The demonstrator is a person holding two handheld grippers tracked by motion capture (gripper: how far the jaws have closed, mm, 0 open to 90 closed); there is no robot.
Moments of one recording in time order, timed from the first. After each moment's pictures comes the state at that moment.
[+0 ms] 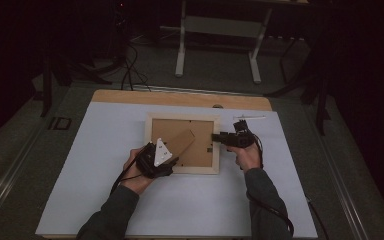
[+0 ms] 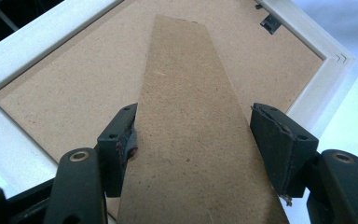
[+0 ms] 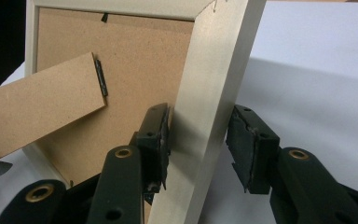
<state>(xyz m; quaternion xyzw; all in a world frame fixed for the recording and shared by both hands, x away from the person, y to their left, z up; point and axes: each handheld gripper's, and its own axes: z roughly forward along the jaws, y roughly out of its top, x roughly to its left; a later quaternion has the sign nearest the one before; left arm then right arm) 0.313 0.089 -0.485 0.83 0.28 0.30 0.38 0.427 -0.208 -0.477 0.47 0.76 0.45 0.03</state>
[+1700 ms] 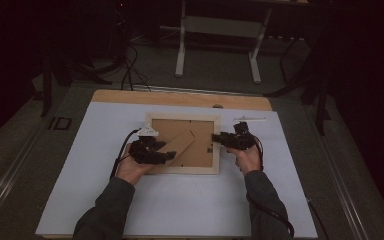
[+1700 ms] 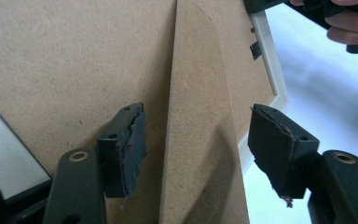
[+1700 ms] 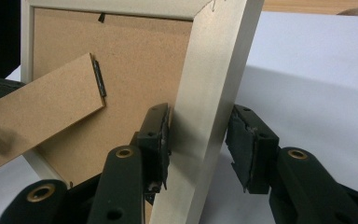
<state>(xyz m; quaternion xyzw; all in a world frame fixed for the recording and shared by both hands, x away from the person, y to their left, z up) 0.356 0.122 -0.477 0.81 0.38 0.05 0.45 0.417 -0.207 -0.474 0.46 0.76 0.46 0.05</state>
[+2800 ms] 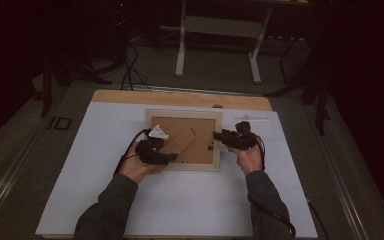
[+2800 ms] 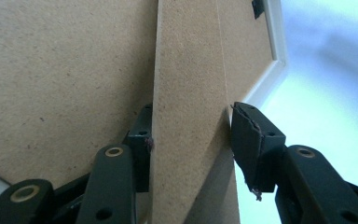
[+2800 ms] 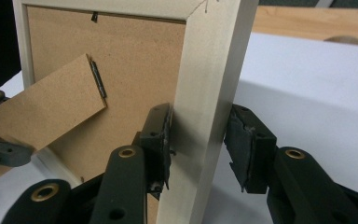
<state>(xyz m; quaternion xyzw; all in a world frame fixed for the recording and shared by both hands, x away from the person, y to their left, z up) 0.357 0.102 -0.472 0.86 0.34 0.08 0.38 0.409 -0.208 -0.460 0.44 0.76 0.47 0.09</state>
